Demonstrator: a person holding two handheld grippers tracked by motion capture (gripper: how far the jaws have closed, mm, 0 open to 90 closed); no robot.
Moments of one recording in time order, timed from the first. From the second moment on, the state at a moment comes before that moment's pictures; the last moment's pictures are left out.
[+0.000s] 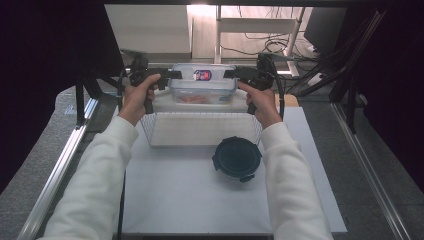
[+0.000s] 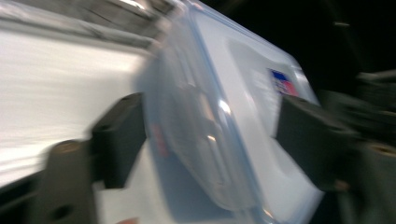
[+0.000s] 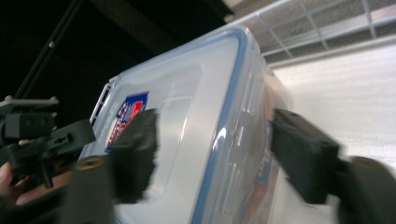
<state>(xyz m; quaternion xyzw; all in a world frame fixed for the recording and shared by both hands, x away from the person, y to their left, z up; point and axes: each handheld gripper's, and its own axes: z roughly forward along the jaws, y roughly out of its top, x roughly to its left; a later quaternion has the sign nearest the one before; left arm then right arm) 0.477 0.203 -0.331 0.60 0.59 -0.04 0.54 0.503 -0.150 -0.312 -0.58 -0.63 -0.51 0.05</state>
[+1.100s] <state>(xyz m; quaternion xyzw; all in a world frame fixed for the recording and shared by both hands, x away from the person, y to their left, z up) 0.322 0.221 -0.367 0.72 0.45 0.07 0.52 0.359 -0.211 -0.333 -0.42 -0.73 -0.53 -0.09</state>
